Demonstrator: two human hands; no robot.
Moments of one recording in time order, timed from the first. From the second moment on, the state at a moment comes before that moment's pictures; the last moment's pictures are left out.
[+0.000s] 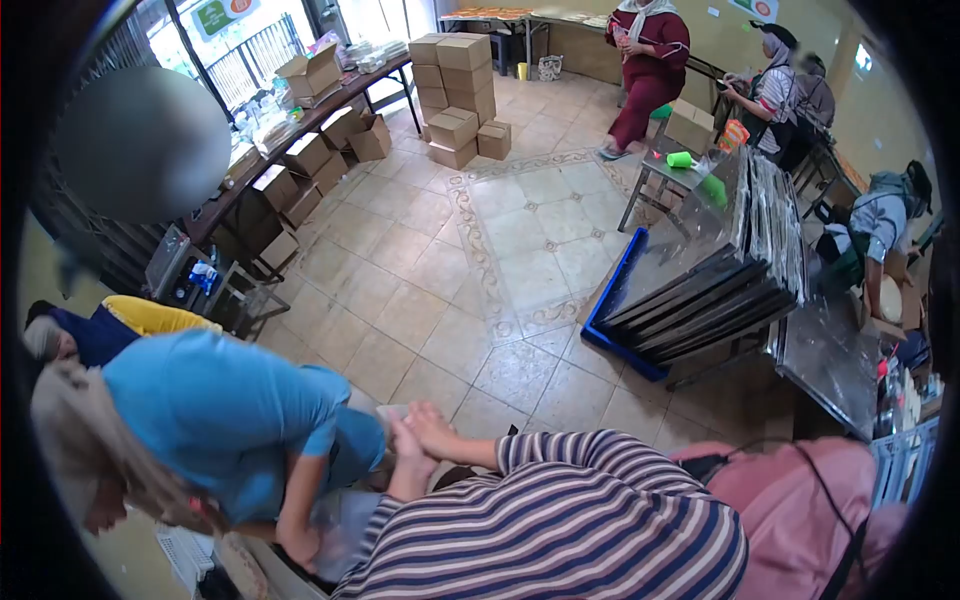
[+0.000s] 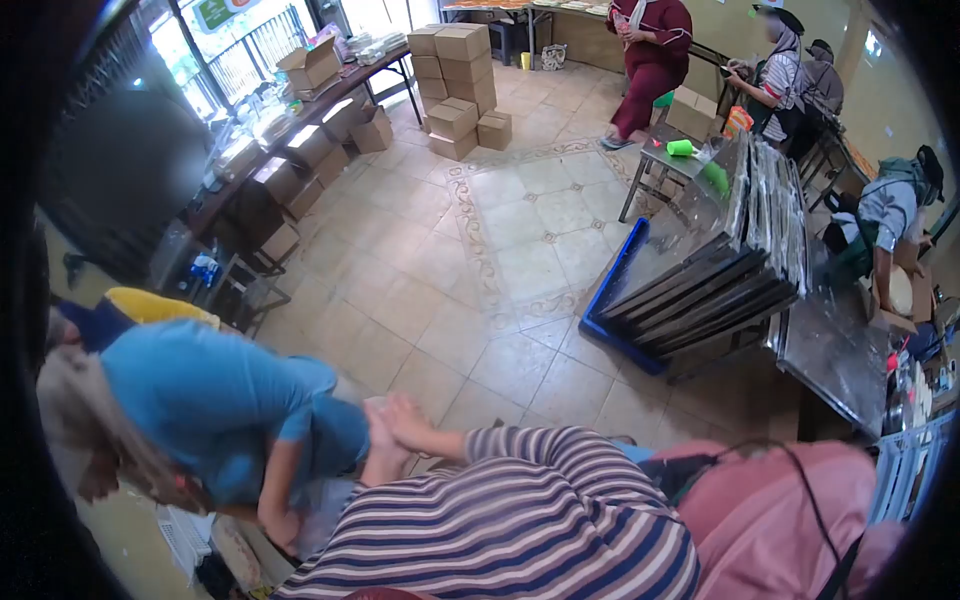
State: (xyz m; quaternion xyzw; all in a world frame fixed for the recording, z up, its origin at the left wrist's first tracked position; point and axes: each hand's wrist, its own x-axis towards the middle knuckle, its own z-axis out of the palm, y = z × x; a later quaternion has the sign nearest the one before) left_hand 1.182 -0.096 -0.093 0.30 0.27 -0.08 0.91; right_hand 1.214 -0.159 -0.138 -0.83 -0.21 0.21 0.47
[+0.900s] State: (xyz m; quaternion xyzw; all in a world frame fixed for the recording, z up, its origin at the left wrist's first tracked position) left_hand 1.823 -0.374 0.072 0.57 -0.28 -0.21 0.74; right_hand 1.841 -0.463 0.047 -0.73 -0.02 -0.17 0.66
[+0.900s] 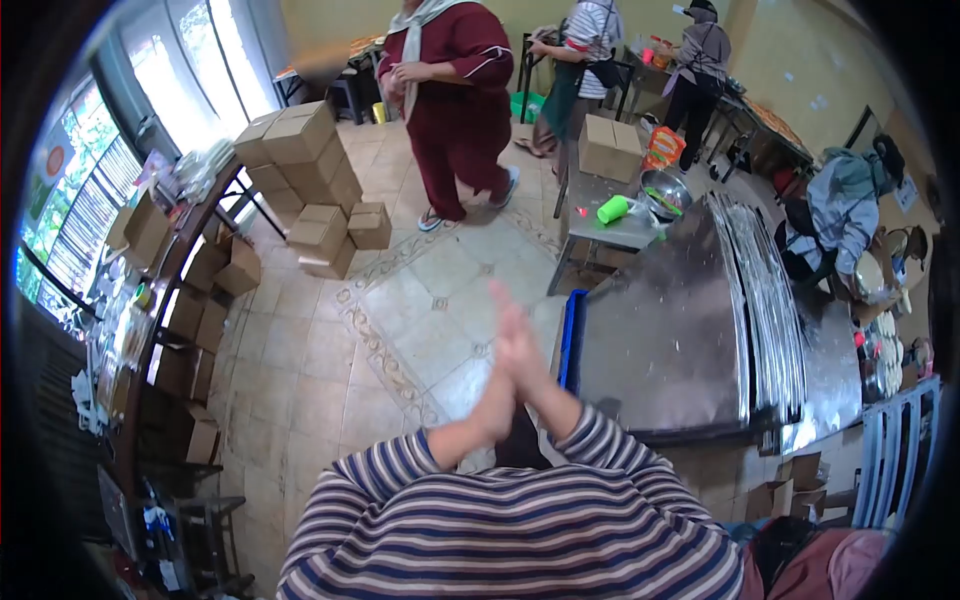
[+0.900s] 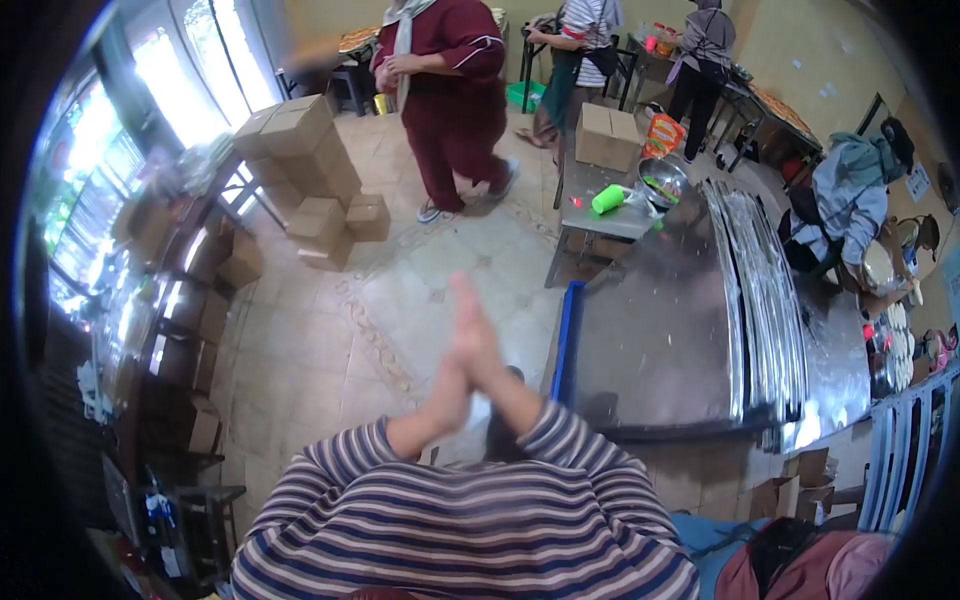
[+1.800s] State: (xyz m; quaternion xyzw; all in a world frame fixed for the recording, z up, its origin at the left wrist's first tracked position) left_hand 2.430 -0.731 0.256 0.29 -0.46 0.27 0.80; right_hand 2.282 -0.875 0.245 -0.40 0.00 -0.77 0.50
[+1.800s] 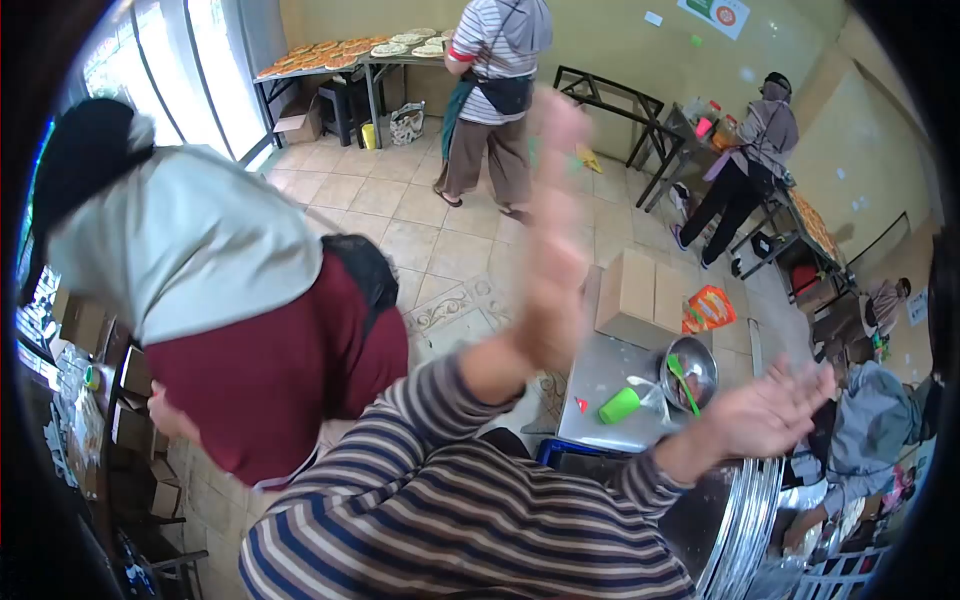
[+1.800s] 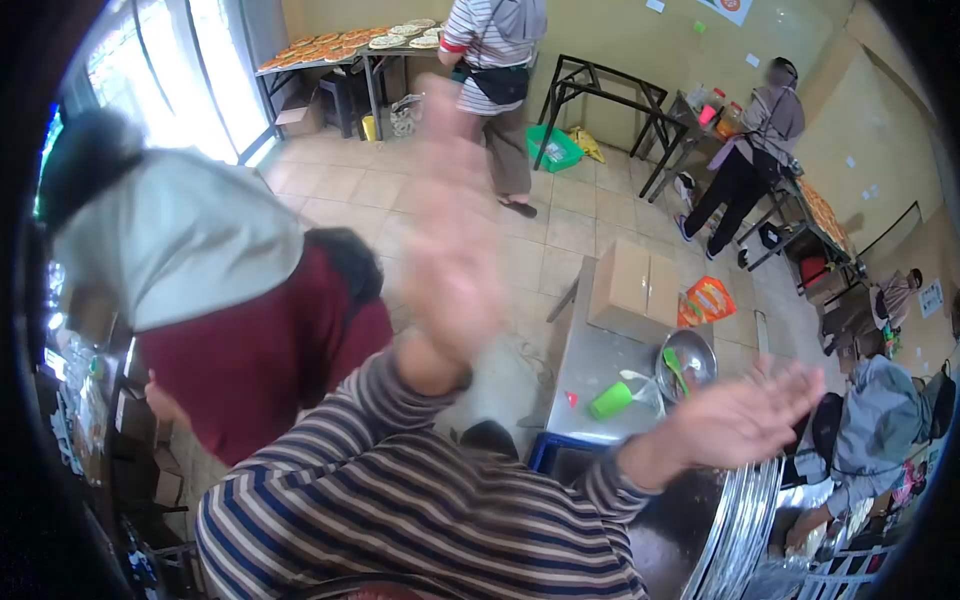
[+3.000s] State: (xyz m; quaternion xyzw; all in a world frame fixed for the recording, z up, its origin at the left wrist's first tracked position) left_hand 2.882 -0.543 -0.048 0.91 0.04 -0.26 0.31; right_hand 3.041 -0.935 -0.024 -0.83 0.01 0.19 0.52
